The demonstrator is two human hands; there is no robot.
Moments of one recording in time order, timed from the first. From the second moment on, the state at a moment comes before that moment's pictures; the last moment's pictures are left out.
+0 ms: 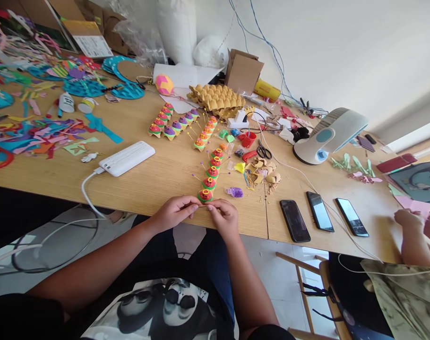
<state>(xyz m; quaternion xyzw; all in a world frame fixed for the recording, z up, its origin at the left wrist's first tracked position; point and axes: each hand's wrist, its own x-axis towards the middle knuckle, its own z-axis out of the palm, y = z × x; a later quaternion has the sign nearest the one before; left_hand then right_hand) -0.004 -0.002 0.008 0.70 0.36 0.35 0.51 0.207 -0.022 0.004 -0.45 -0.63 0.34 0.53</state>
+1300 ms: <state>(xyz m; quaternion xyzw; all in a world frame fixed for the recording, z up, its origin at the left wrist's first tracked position) -0.004 0.000 0.007 0.69 0.36 0.34 0.53 0.204 -0.015 -0.001 -0.44 -0.55 0.48 0.51</state>
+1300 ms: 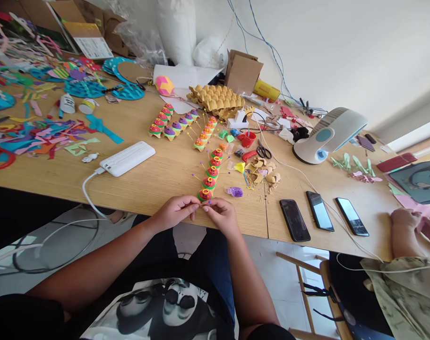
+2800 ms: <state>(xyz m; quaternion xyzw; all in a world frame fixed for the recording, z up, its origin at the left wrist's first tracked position) -0.023 0.090 0.001 0.75 0.41 0.35 0.38 0.216 0.034 0.003 -0.54 -0.46 0.38 0.60</state>
